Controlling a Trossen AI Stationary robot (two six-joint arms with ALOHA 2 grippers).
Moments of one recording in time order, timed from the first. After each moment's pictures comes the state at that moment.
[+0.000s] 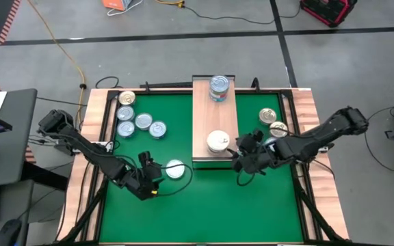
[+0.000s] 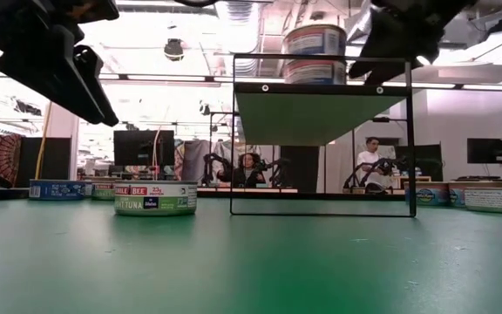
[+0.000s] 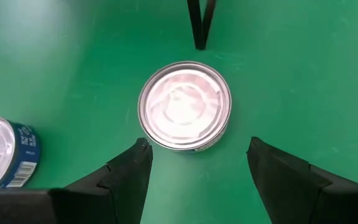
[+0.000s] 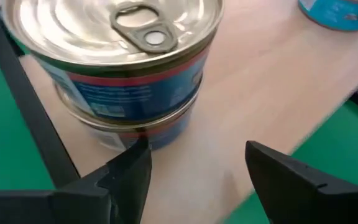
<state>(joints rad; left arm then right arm) -0.60 1.36 0.85 -0.55 -0.63 -0.64 0.37 1.30 0.97 -0.65 0.77 0.76</state>
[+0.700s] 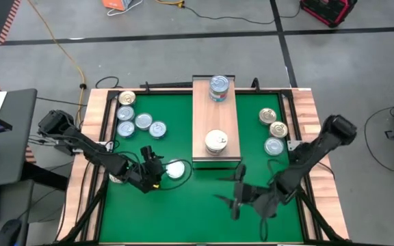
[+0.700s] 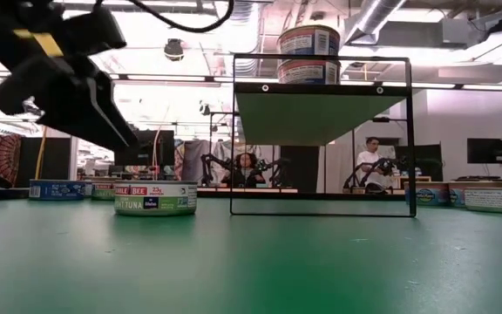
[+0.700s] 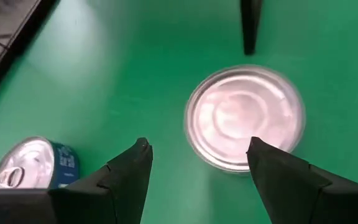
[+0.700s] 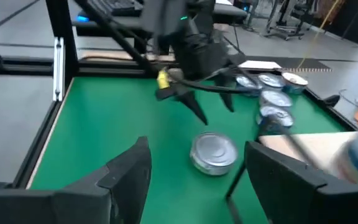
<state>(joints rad) -0.52 1.36 0.68 -0.30 -0.76 -0.46 0.71 1.53 1.05 0.04 0.90 0.25</state>
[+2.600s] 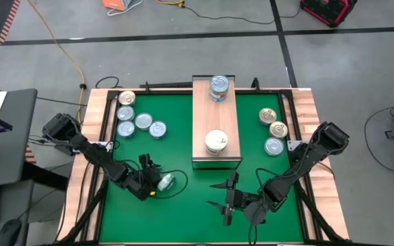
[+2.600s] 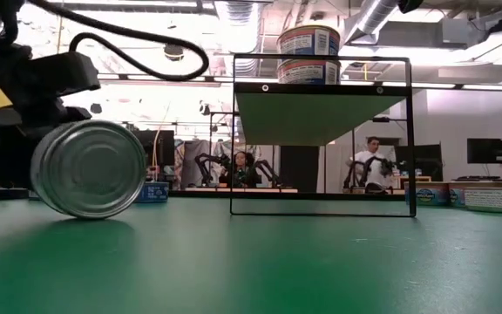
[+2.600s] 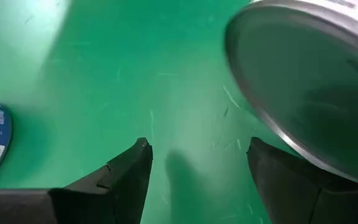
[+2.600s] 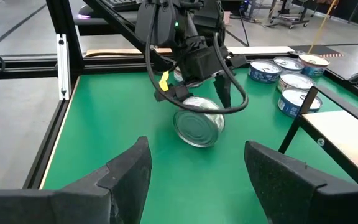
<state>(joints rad) -0.62 1.47 0.59 -0.22 -0.68 -0.58 0.71 1.69 1.05 0.19 0.89 0.33</state>
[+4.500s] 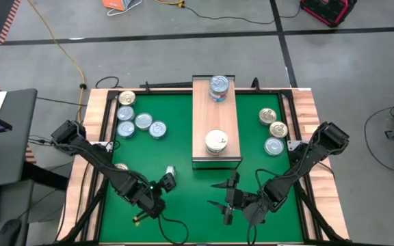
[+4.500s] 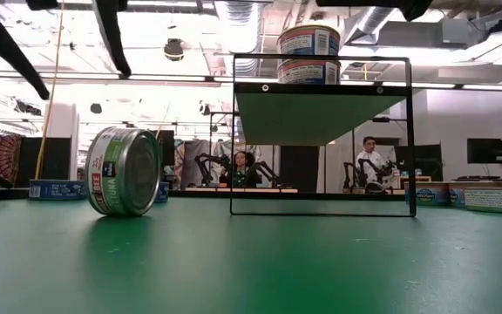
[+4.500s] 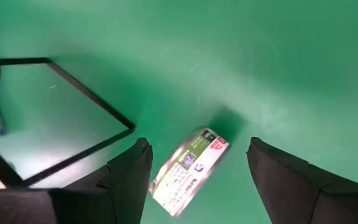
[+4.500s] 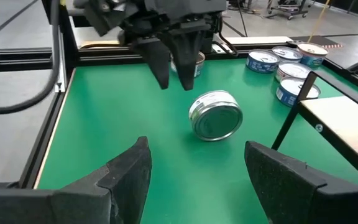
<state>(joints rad) -0.65 1.62 1.25 -0.82 -0.45 0.55 0.71 1.69 1.05 0.13 0.89 0.39</state>
